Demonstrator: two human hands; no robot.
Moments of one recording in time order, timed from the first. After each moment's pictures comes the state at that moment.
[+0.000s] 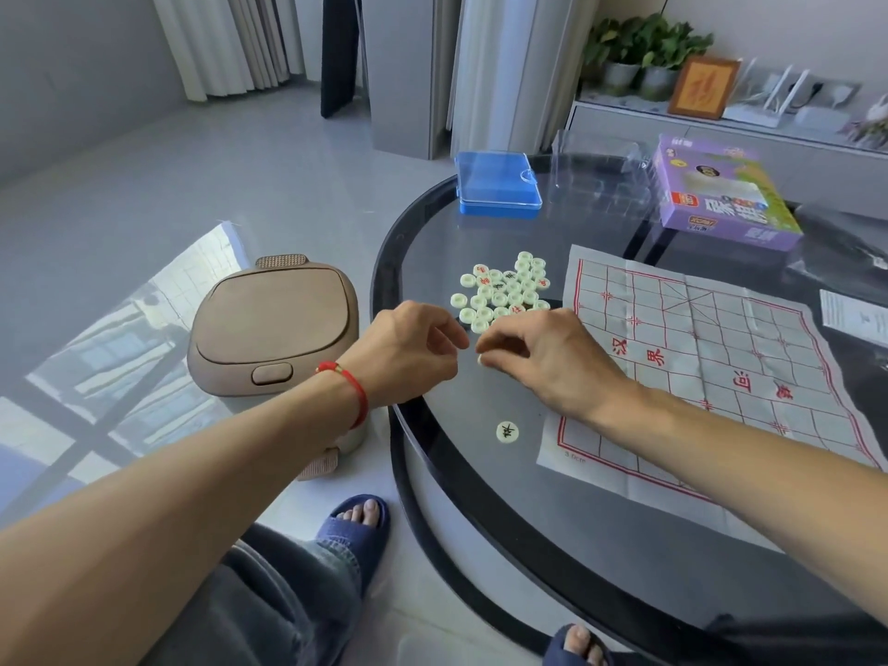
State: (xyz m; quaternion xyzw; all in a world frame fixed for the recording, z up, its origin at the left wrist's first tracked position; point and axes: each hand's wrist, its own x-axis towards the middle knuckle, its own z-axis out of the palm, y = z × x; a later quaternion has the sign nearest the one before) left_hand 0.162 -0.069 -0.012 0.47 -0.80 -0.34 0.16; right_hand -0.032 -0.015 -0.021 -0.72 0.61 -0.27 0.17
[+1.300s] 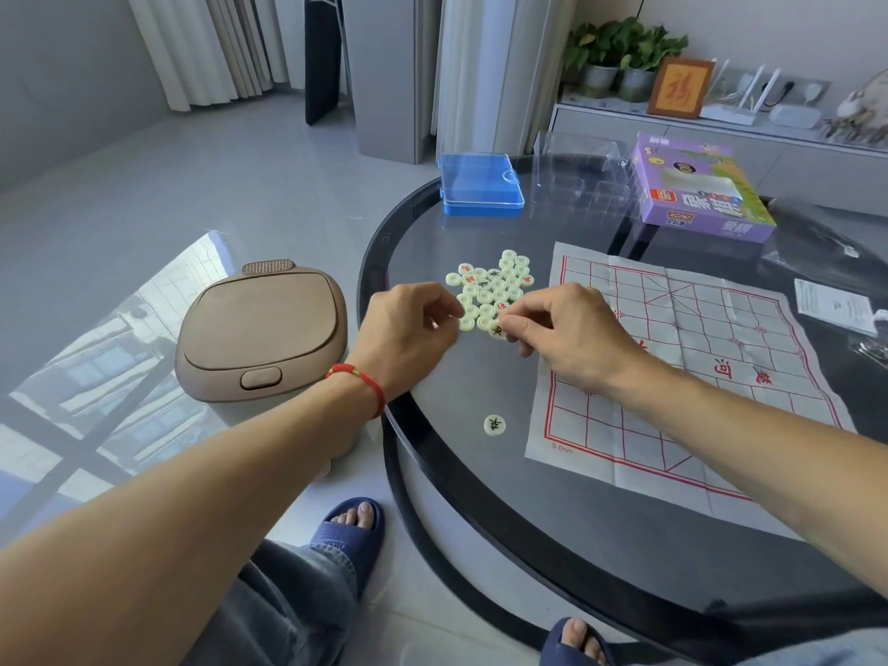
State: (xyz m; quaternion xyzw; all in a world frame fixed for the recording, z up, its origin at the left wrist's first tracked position) left_hand 0.143 -0.073 -0.022 0.44 -0.80 -0.24 0.32; right_hand -0.056 -0.010 -0.007 -0.68 0.66 -0.28 0.15
